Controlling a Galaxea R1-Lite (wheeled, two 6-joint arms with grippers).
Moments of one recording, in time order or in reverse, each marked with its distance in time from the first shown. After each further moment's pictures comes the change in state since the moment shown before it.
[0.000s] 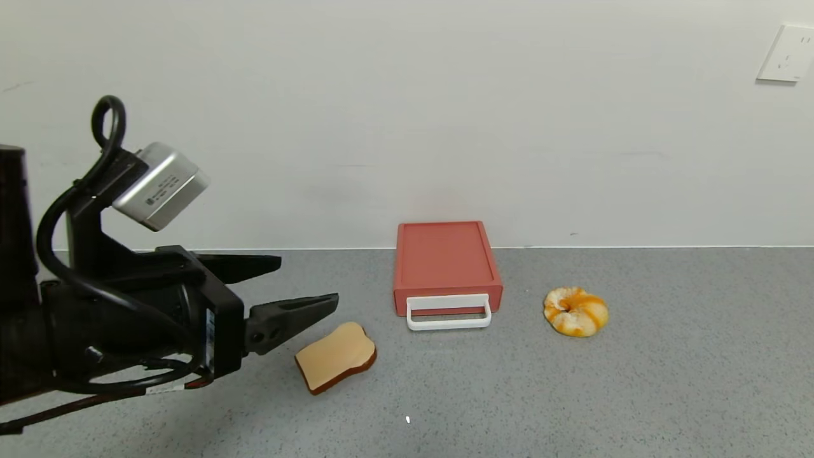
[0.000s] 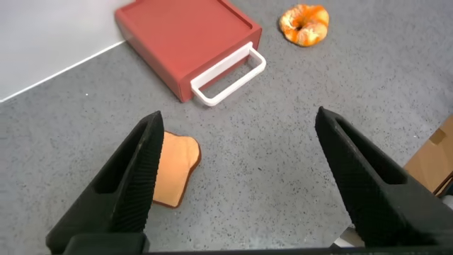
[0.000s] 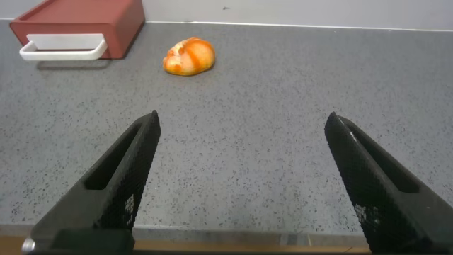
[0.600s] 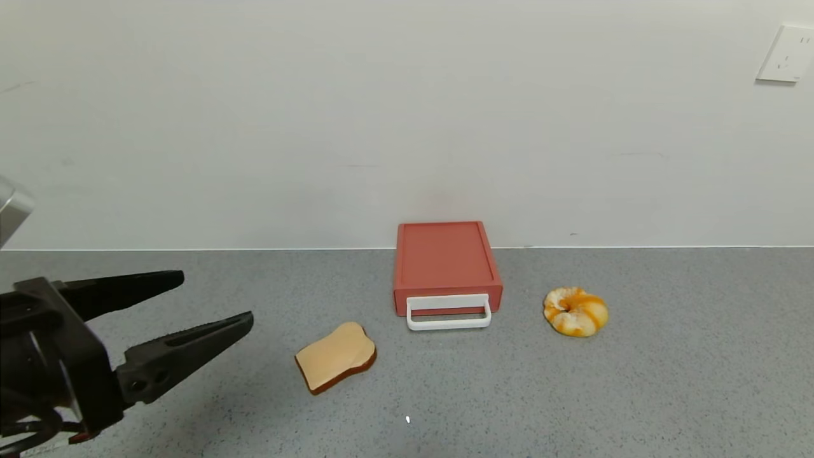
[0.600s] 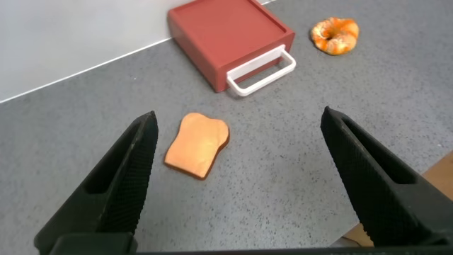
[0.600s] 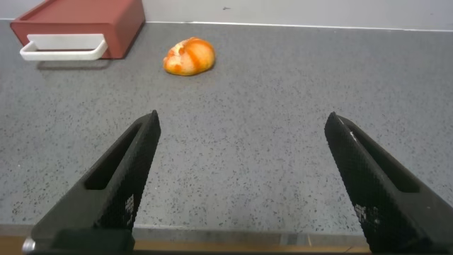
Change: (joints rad) left arm 0.109 -0.241 0.131 0.031 0.034 -0.006; right arm 0.000 0.000 0.000 0.000 0.000 0.000
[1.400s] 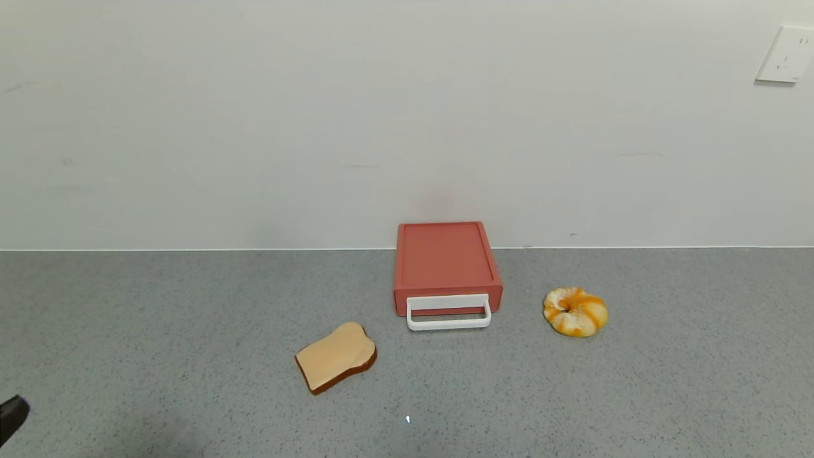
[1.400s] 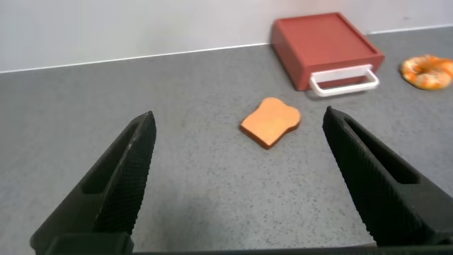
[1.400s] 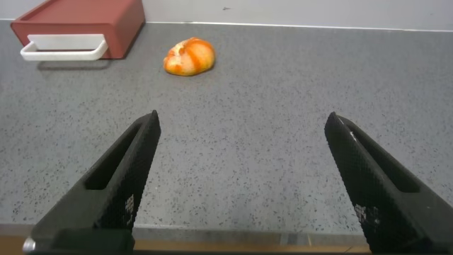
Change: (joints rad) left arm 0.244 -0.492 0.108 0.237 0.150 -0.052; right arm 0.000 0.000 0.000 0.000 0.000 0.000
